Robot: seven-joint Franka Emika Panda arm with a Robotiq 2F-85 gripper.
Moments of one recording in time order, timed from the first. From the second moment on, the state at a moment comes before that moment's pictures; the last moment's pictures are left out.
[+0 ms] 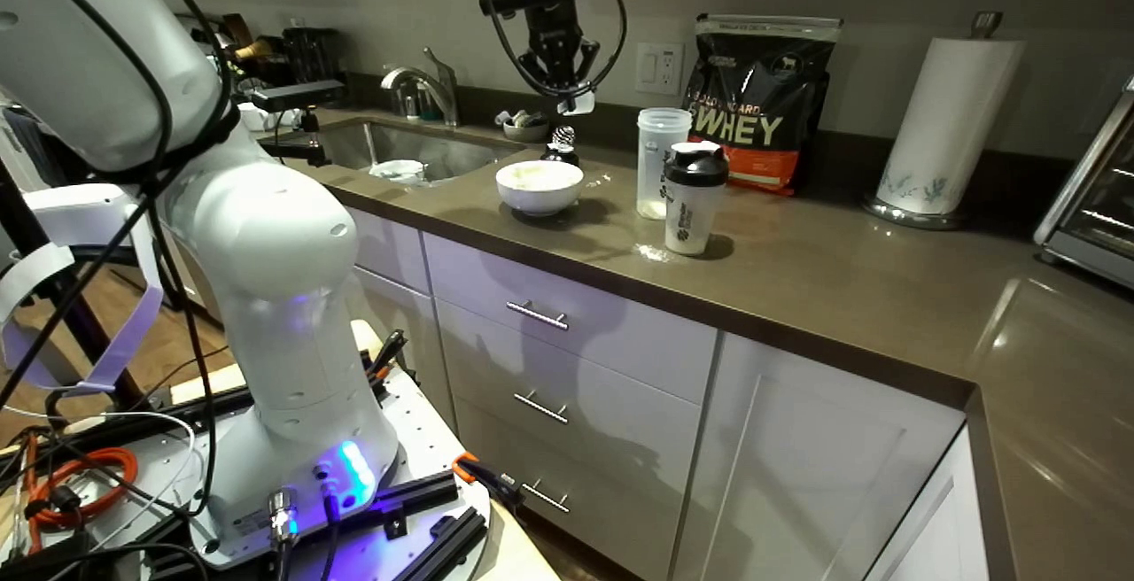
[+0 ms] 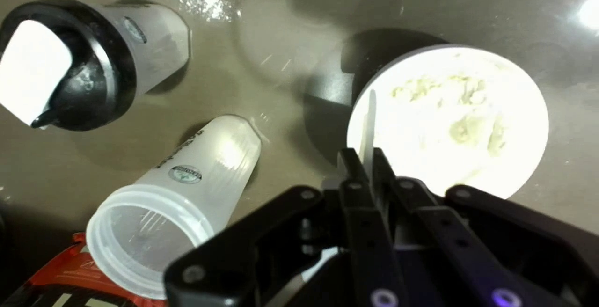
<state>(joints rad) 0.18 -0.36 0.11 -2.25 -0.12 2.02 -0.22</state>
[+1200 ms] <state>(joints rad) 0.25 -0.28 0.18 -2.37 -0.14 2.10 -0.22</state>
